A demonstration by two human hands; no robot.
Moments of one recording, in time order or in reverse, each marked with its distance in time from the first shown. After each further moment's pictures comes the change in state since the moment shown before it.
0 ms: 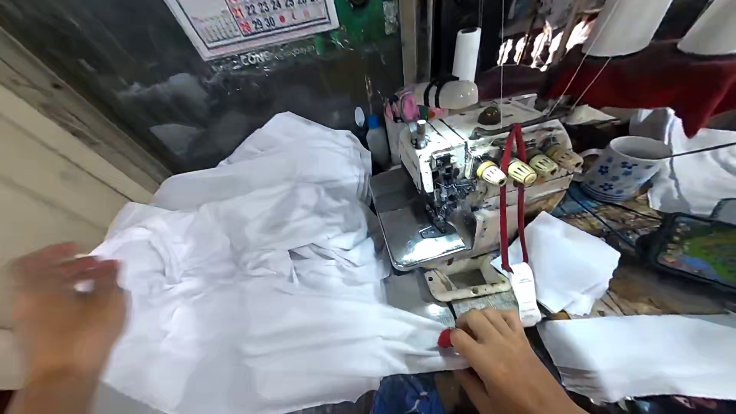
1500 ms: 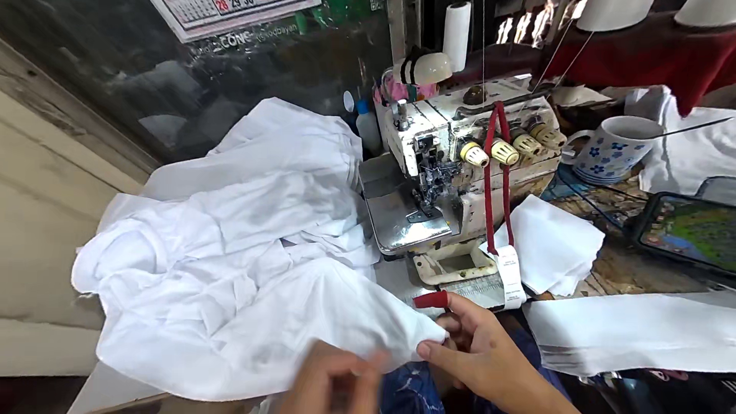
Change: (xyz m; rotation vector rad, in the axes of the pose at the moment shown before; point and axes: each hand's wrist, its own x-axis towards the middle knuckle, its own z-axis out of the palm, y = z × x) left_hand -0.220 0.164 0.077 -0.531 -0.198 0.322; right_hand 0.009 -0.015 -0.008 1.428 -0.128 0.470
